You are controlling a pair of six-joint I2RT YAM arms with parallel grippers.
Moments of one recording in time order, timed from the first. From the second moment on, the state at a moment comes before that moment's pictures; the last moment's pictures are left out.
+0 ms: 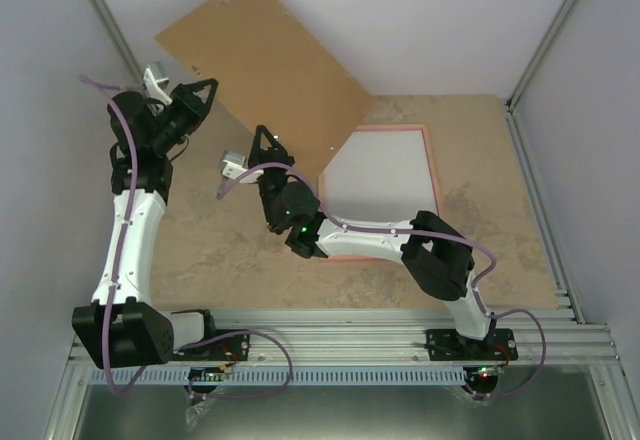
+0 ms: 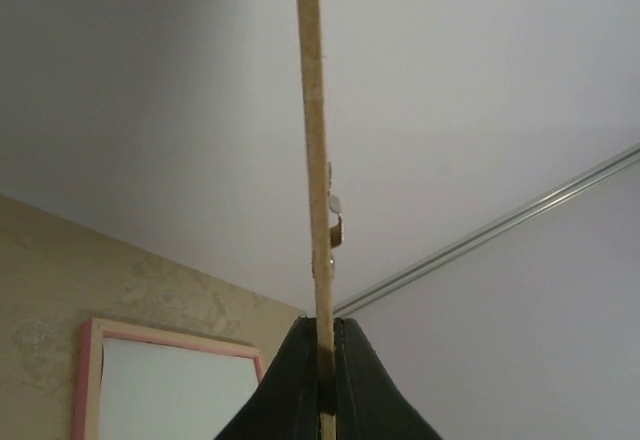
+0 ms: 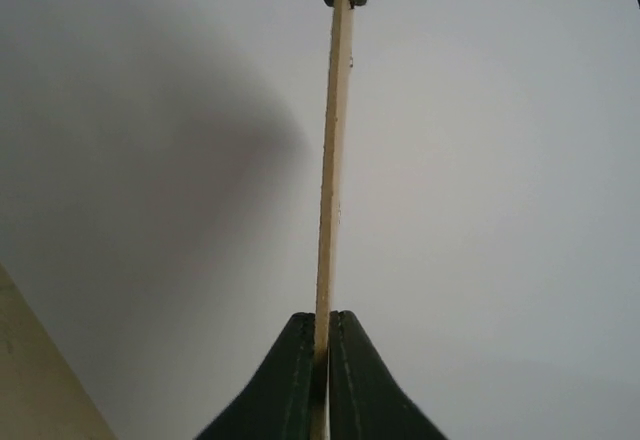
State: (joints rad) left arm 0.09 1.23 1.22 0.03 0.60 -0.94; right arm 1.18 2.07 1.54 1.03 0.86 -1.53
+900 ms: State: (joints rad) left arm 0.09 1.27 1.23 -0.13 0.69 -0.61; right arm 0.58 1.39 1.41 -0.43 -0.12 -0.49
